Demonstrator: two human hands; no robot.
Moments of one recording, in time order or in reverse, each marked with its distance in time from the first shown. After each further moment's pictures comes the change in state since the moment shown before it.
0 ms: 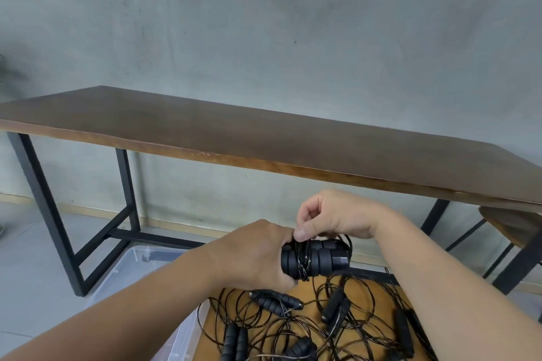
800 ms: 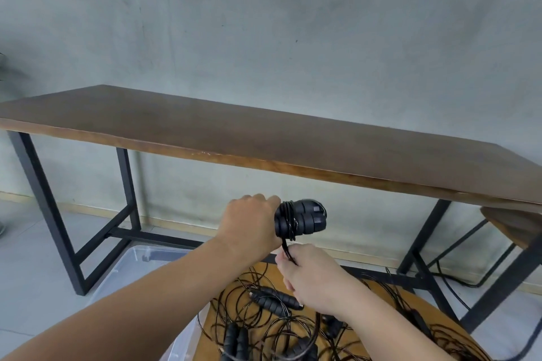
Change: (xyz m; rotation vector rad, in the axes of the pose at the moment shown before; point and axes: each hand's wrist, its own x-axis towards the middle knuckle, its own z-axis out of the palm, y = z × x) left_hand 0.029 -0.012 -0.001 0.516 0.403 -0.262; right_hand -0.006 0.018 0.101 -0.123 0.306 0.165
